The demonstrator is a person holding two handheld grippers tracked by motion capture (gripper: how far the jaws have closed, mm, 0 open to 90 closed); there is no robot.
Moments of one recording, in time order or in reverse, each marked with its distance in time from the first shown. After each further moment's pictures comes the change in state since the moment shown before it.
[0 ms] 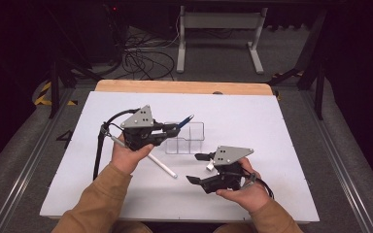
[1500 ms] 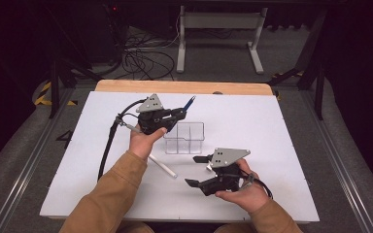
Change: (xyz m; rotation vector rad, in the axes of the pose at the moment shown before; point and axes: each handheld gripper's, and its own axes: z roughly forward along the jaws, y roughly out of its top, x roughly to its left) left arm 0.046 -0.022 0.054 -0.082 0.099 -0.136; right arm 0.001 -0.004 0.006 0.020 0.030 -0.009
